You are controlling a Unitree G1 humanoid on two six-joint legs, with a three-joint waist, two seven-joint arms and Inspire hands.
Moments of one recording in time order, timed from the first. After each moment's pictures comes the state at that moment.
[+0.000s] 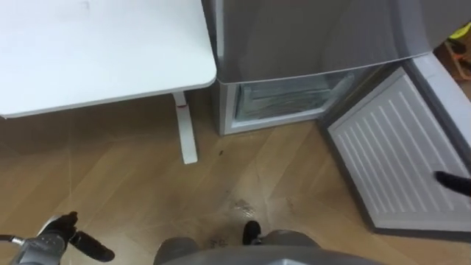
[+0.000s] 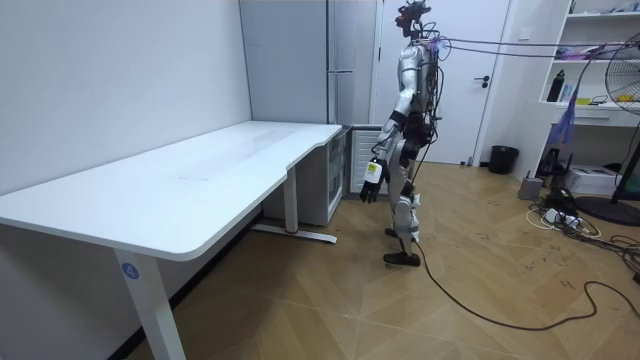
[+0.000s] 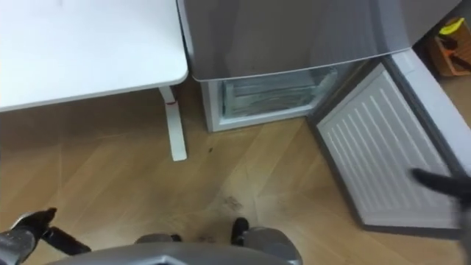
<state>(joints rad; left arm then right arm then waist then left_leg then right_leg) 0.08 0.48 -0.04 1.01 0.27 0.20 -0.11 0.17 -0.67 0.08 0.75 0.83 0.07 0.09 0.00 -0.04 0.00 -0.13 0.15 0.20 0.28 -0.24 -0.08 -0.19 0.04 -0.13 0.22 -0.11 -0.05</state>
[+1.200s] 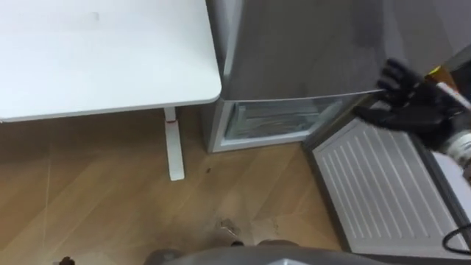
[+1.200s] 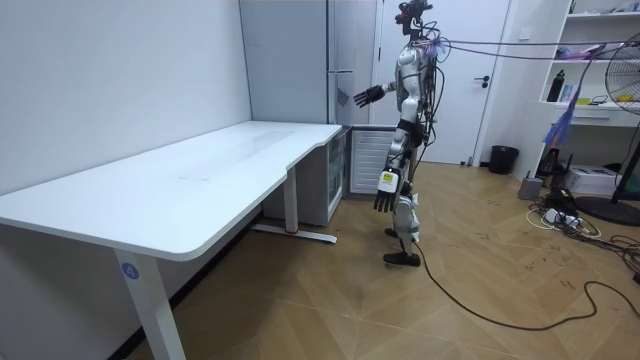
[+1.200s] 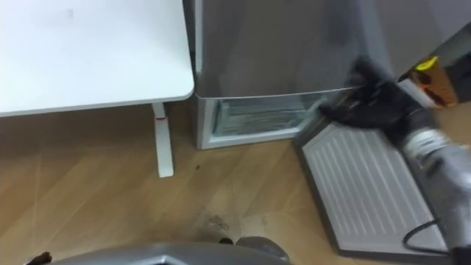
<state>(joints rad) 0.25 0.36 0.14 1.04 0.17 0.18 0.11 0.14 -0.62 -0.28 0.08 0.54 0.23 0.30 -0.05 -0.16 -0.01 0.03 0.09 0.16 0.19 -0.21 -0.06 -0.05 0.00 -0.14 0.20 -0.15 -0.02</state>
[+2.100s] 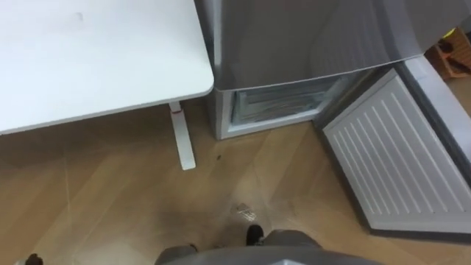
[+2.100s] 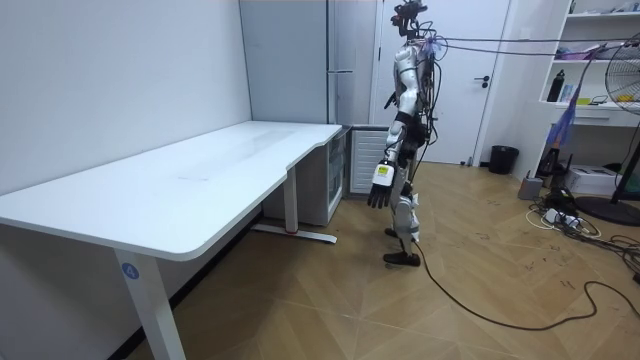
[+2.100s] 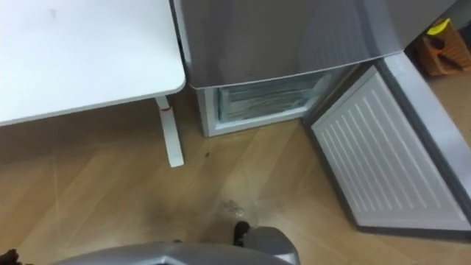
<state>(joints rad) 0.28 0.48 0.16 0.92 0.17 0.22 0.10 -0.17 -0.85 -0.35 0.91 0.40 0.21 -0.28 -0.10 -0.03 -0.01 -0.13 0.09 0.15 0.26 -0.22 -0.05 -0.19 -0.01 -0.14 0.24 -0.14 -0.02</state>
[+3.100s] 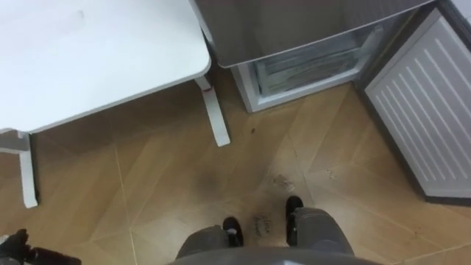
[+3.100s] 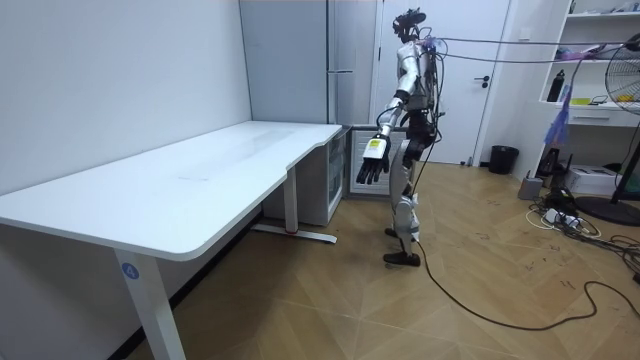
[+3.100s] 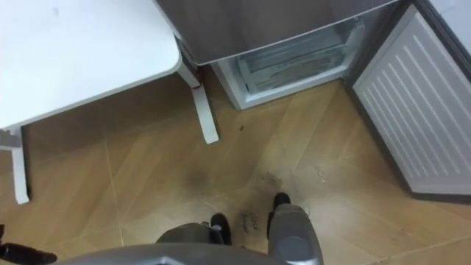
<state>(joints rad) 0.22 0.59 0.15 0.92 0.16 0.21 -0.06 -0.28 -0.95 -0.24 1.36 0.63 0.06 -0.27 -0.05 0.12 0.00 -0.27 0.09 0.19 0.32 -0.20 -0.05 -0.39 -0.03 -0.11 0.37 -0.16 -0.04</state>
